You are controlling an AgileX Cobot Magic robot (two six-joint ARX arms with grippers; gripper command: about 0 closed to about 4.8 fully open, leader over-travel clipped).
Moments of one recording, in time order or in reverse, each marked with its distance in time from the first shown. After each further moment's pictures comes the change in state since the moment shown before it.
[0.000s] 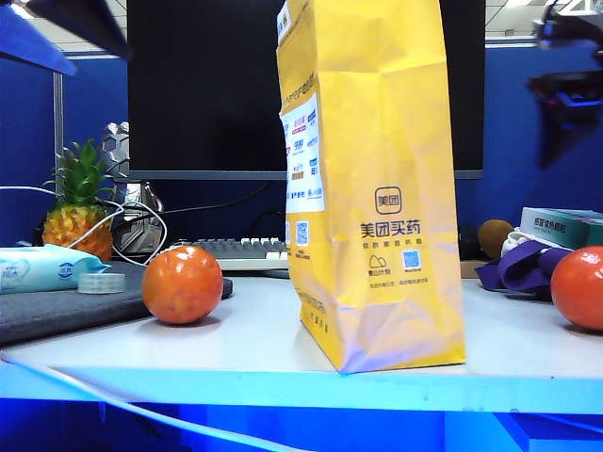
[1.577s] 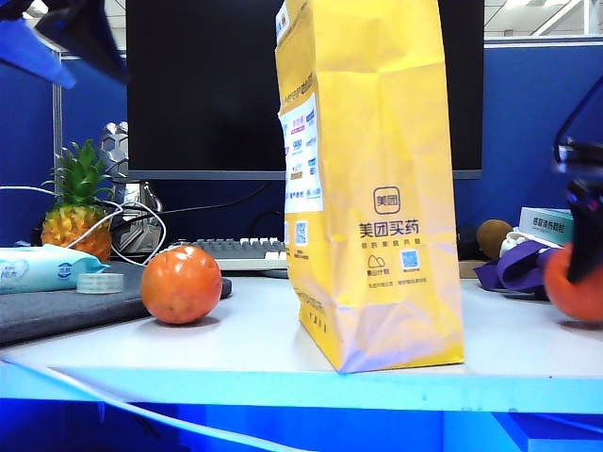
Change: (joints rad) left arm 0.000 0.101 0.097 -0.073 -0.087 0.082; right arm -0.176 0.324 0.014 0.003 -0.282 -0.087
